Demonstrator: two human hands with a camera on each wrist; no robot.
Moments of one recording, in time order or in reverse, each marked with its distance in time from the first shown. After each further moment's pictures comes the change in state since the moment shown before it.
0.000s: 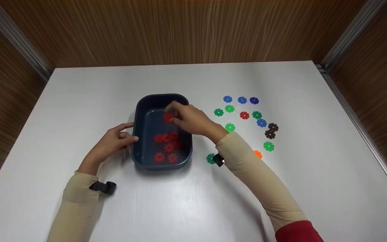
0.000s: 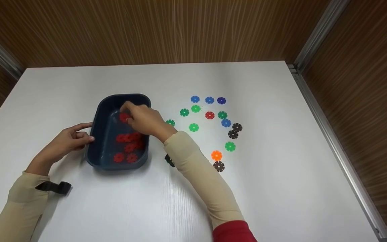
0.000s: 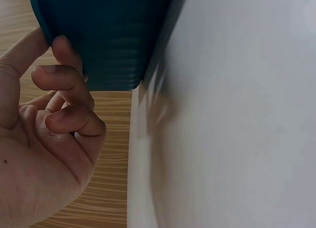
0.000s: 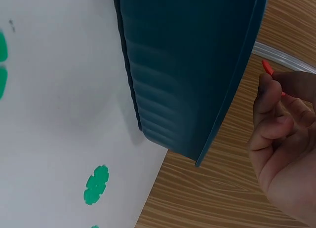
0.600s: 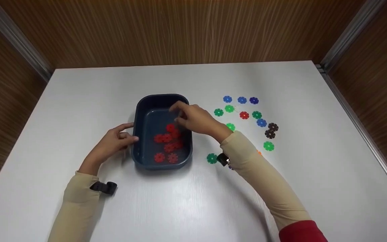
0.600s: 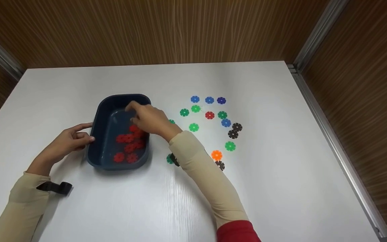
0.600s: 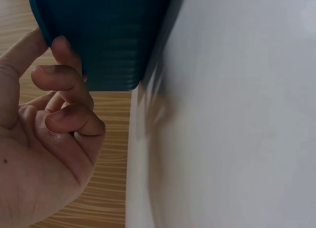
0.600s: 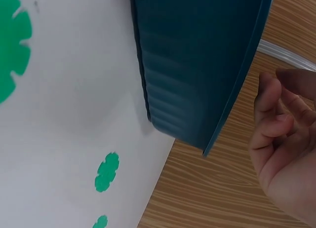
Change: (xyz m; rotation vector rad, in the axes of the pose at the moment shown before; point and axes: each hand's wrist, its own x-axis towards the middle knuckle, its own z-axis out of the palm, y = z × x) left_hand 0.001 -0.002 0.001 0.005 0.010 0.007; right_hand -0.006 0.011 -0.005 0.054 -0.018 0.034
